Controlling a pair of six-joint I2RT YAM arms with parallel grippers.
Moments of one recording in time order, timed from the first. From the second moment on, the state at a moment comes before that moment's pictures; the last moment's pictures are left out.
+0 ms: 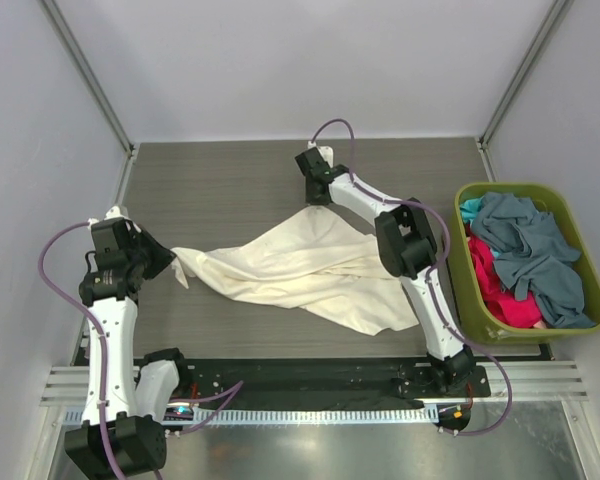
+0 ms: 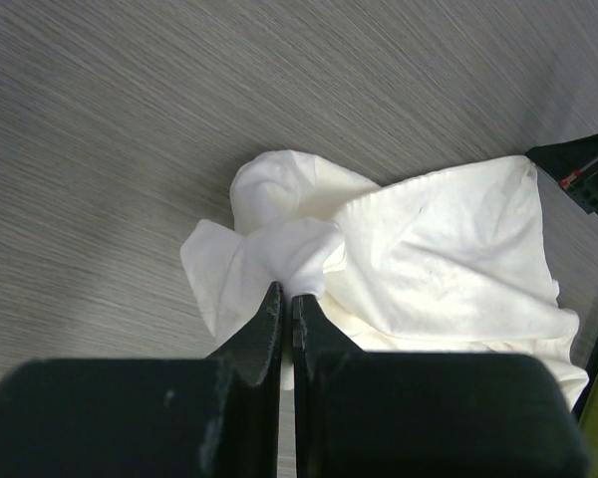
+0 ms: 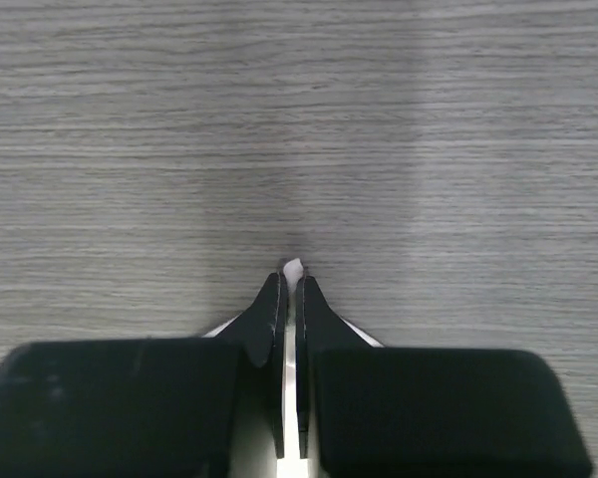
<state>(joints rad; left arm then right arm) 0.23 0.84 0.85 -0.73 0.19 -0.52 0.56 2.44 2.06 -0.57 0.33 0.45</state>
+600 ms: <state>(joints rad) 0.23 1.05 1.28 -0.78 0.28 -0.50 0.58 1.59 1.75 -0.63 0.34 0.41</state>
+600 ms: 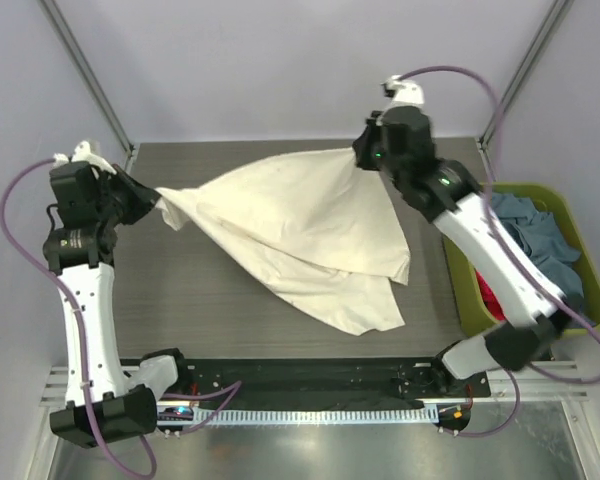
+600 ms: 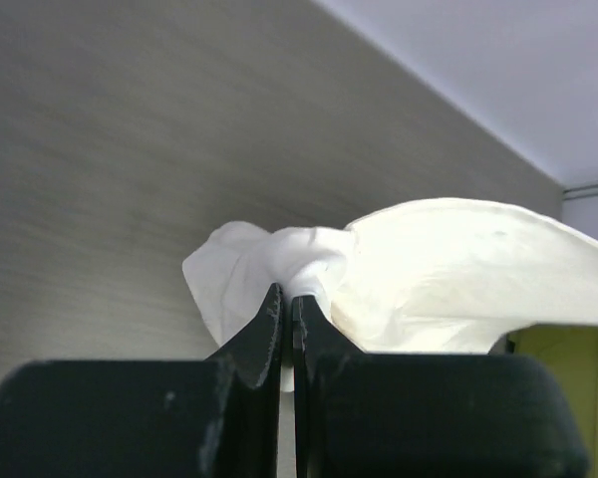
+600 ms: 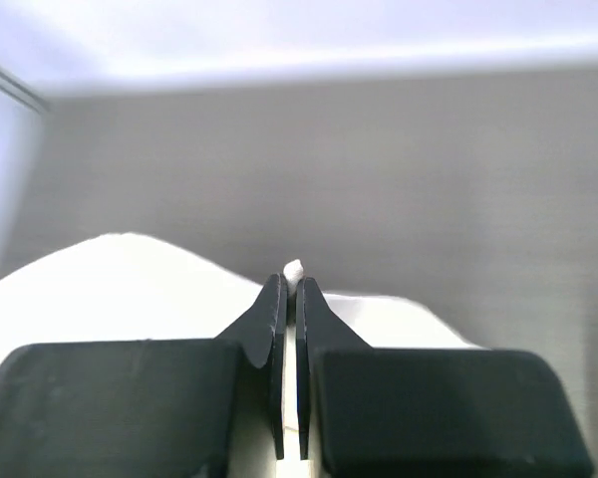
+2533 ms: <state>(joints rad) -0.04 1.88 1.79 -0.63 0.14 -0.35 0.33 1.66 1.41 -0.38 0.19 0.50</state>
